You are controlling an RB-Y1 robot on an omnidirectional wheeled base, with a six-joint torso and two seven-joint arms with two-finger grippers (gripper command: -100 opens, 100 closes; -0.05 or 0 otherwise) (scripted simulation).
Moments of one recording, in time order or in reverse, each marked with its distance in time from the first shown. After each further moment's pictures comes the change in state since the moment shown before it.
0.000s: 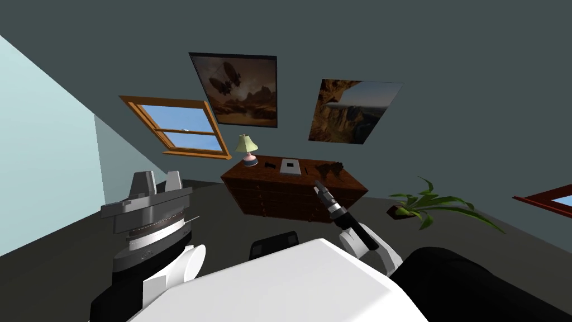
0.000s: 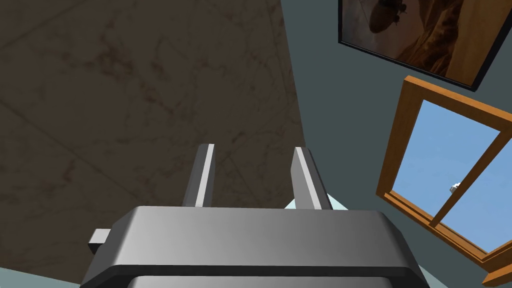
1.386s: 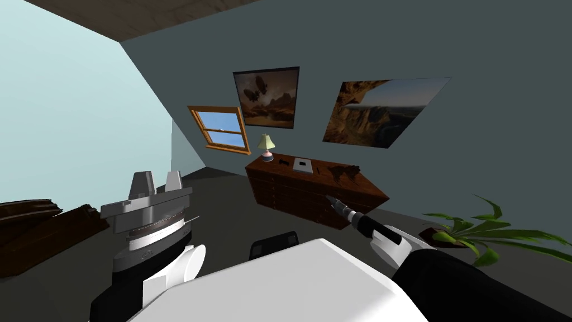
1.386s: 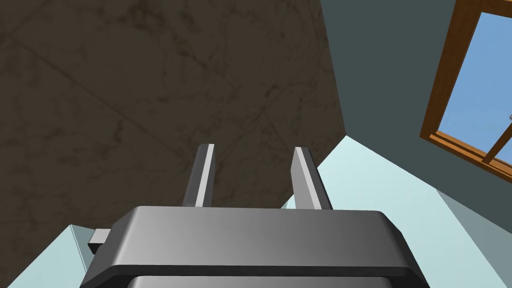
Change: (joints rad) left arm 0.000 0.000 0.000 0.000 0.000 0.000 0.000; right arm 0.158 -0.467 -0.015 0.218 -0.290 0.165 0.064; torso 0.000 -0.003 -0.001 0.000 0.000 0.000
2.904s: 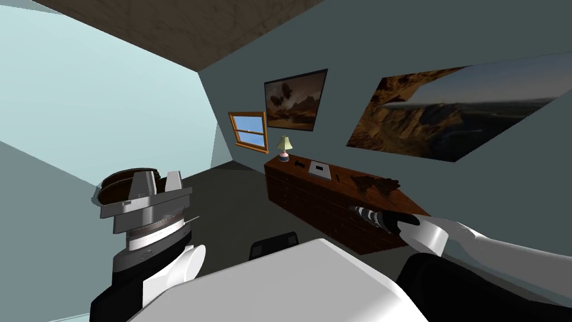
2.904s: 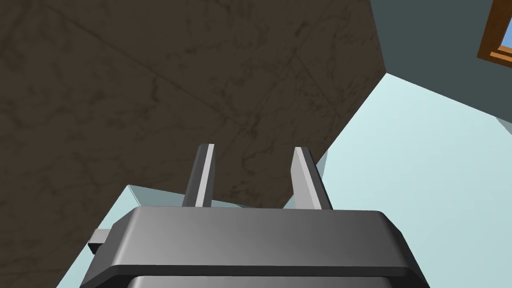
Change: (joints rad) left arm 0.000 0.000 0.000 0.000 0.000 0.000 0.000; right arm 0.194 -0.490 0.007 0.234 -0.351 0.185 0.079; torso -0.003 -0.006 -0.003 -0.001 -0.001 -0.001
